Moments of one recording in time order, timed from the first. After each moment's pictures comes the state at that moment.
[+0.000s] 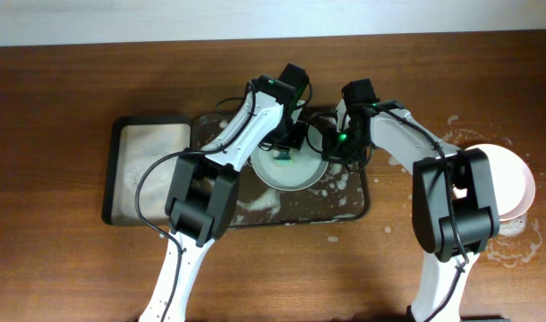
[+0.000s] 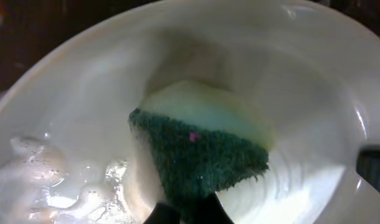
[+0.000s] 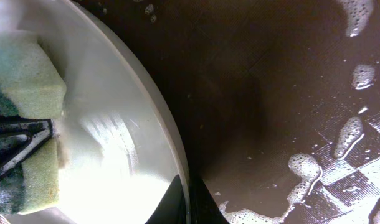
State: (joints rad) left arm -0.52 2.49 2.16 -1.13 0.12 -0.20; right arm 0.20 2.10 1.43 -0.71 -0.35 0.33
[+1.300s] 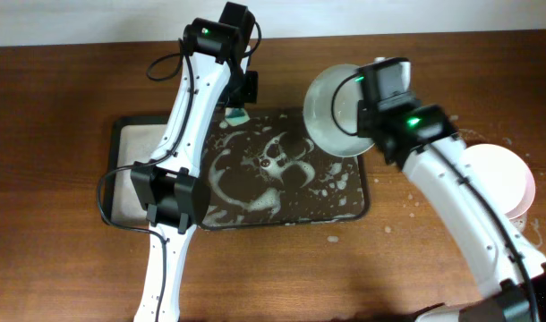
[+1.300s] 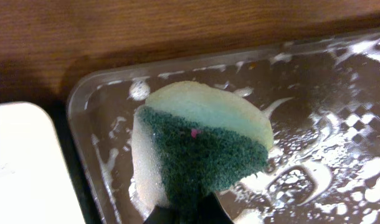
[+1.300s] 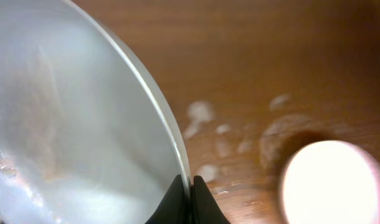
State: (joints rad) left arm -0.33 2.51 2.72 -1.59 0.00 -0.23; right arm 0.34 1.57 1.44 -0.84 0.50 0.25
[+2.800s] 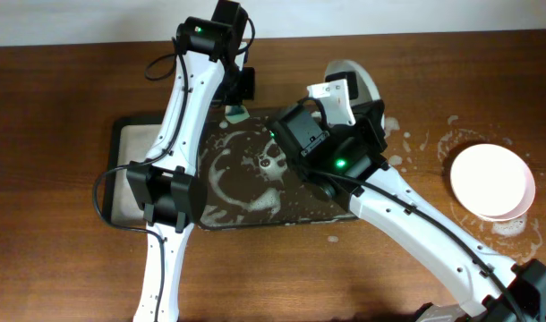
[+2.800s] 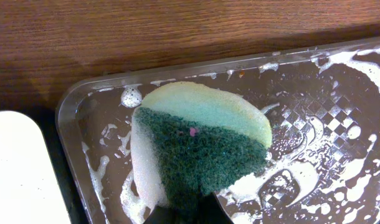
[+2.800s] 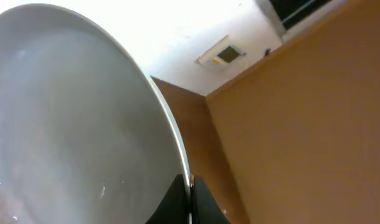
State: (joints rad) left arm -0.31 2.51 2.72 -1.57 0.06 -0.23; right arm 0.70 1.59 1.44 -0.89 1.27 0.18
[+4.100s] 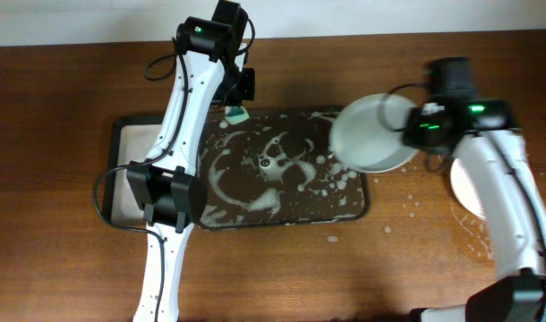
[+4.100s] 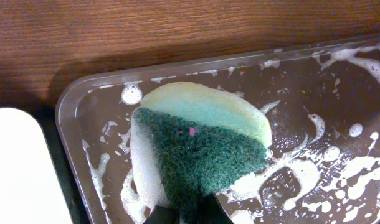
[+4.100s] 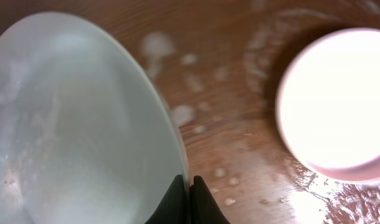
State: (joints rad) left arm -0.31 2.51 2.72 -1.58 0.06 -0.23; right arm -0.10 1.57 1.45 -1.04 0.07 0.34
